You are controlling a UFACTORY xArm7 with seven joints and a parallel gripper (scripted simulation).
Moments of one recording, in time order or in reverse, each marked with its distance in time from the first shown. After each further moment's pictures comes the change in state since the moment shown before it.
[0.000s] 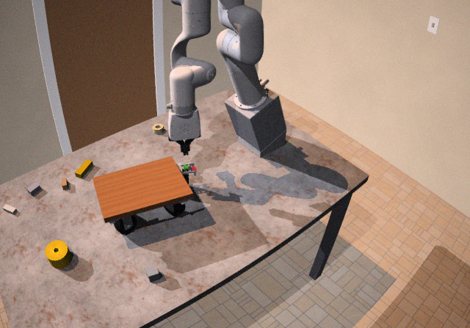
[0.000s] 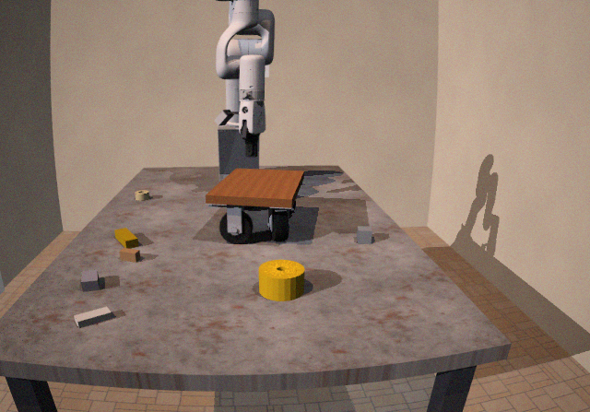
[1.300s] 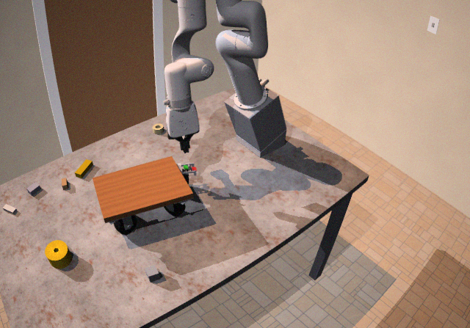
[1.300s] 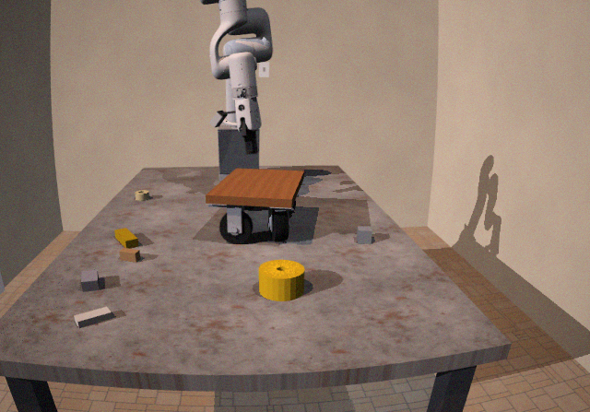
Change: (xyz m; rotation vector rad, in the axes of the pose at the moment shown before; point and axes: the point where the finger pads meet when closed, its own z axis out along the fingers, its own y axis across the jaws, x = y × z) arm 0.001 0.000 -0.009 -0.043 -0.116 -0.130
